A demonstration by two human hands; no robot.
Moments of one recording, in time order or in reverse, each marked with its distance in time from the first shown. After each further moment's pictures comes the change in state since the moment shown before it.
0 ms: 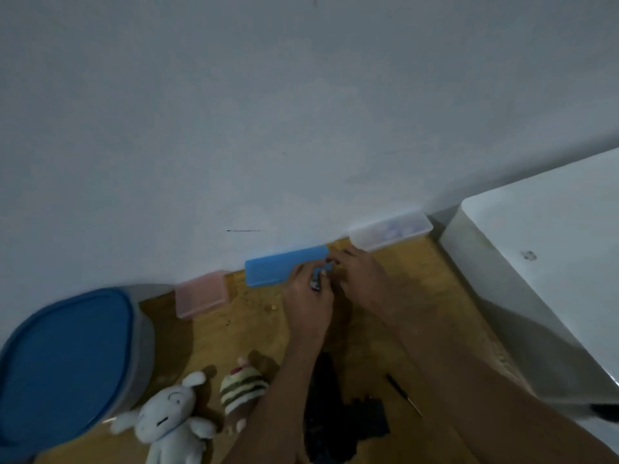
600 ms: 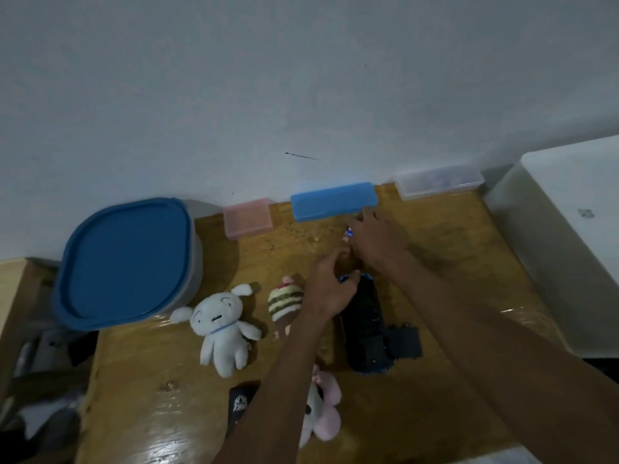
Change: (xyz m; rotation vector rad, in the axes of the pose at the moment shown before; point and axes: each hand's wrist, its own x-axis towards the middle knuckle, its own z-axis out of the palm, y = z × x) left_hand -0.070 -0.049 -0.077 -0.159 -0.446 -0.211; right_hand -0.014 -0.061 0.060 -0.405 -0.195 0.042
